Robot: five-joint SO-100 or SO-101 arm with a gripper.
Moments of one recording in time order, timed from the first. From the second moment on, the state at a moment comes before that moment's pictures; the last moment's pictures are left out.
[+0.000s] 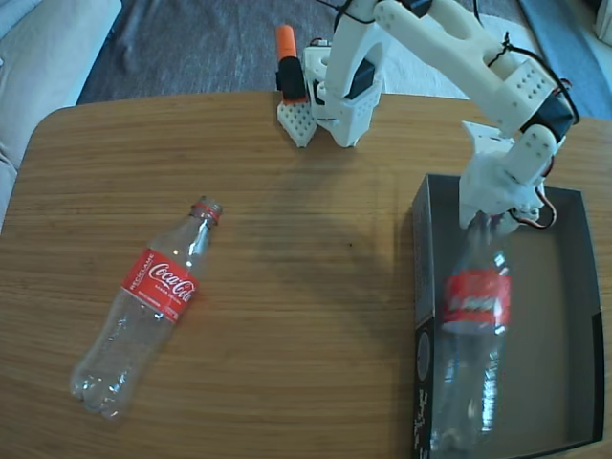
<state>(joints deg) -46.6 79.8 88.9 75.0 -39.5</state>
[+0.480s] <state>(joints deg) -42.4 86.2 83.8 78.8 -38.9</state>
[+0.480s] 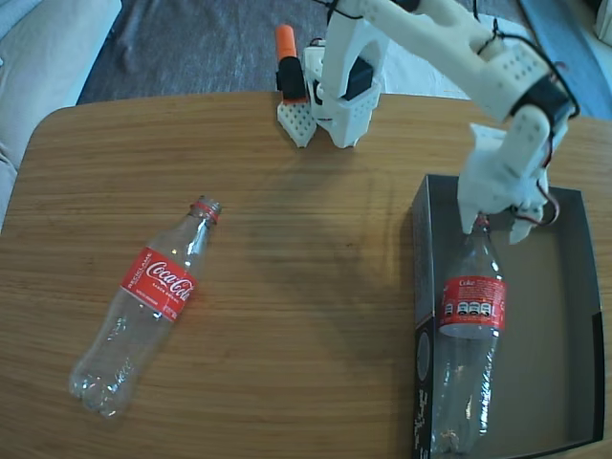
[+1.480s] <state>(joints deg) -6.4 110.7 89.6 87.7 -25.8</state>
